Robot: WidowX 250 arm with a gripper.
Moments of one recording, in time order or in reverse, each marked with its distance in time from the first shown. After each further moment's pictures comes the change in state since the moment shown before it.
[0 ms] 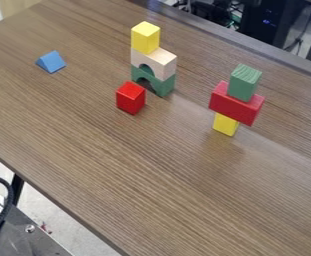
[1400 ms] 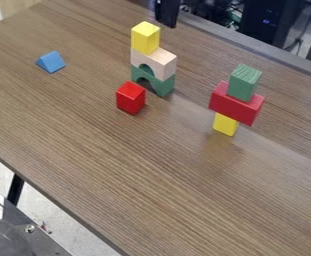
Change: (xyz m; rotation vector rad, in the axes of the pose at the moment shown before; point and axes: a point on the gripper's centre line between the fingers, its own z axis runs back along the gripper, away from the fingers) arm -0.097 -0.003 -0.069 -0.212 0.089 -0.063
